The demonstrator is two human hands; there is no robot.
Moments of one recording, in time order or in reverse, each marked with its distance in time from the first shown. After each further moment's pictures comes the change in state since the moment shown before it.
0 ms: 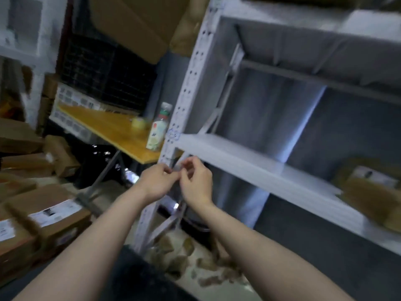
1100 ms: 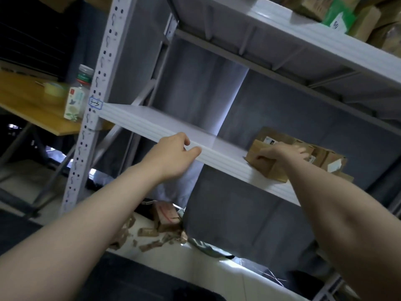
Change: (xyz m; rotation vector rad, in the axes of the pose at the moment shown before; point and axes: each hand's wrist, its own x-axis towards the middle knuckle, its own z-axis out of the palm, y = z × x) left_hand -0.066 0.131 0.109 0.022 -0.141 0.366; right_hand 0.046 0.076 -0.375 -1.196 0.013 1.110
